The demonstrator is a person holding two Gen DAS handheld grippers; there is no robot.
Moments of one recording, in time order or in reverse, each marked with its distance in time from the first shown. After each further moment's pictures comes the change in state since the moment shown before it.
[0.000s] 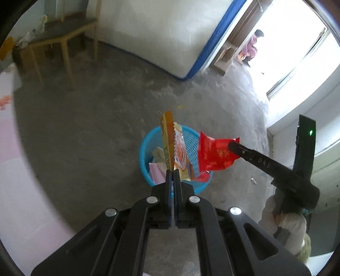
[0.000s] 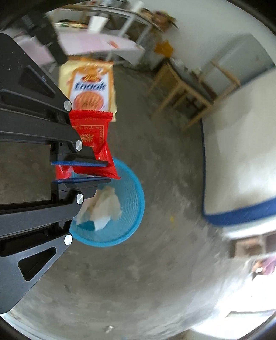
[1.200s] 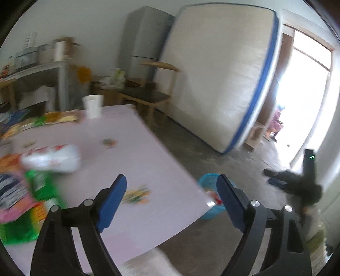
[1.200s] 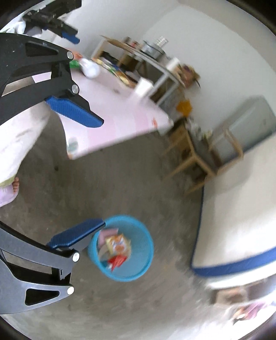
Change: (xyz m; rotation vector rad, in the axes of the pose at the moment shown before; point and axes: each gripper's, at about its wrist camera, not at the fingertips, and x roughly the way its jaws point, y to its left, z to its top) left arm -0.316 0.060 -0.276 -0.204 -0.619 0.287; right arm -0.183 0.087 -0.114 -0.340 -0.030 0.380
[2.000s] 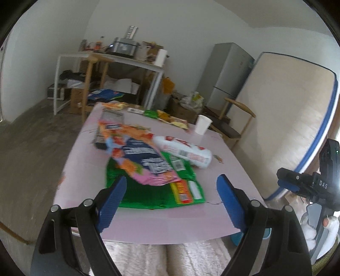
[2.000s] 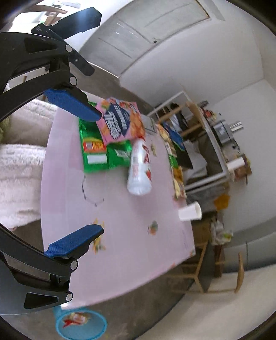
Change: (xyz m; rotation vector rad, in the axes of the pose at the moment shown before) left arm -0.172 0.189 -0.078 -0.363 -0.187 0.325; right arm 0.052 0.293 -0.085 -0.500 0.203 0.278
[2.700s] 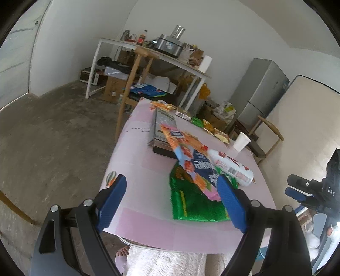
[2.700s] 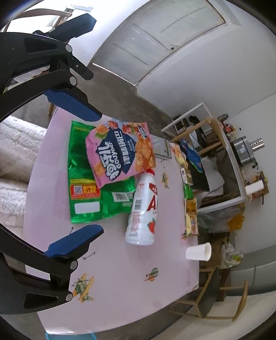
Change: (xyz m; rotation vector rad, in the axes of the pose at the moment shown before) left arm -0.011 0.099 0.022 -0.189 -0.006 0.147; right arm 0.065 0.088 0.031 -0.052 0.105 0.048
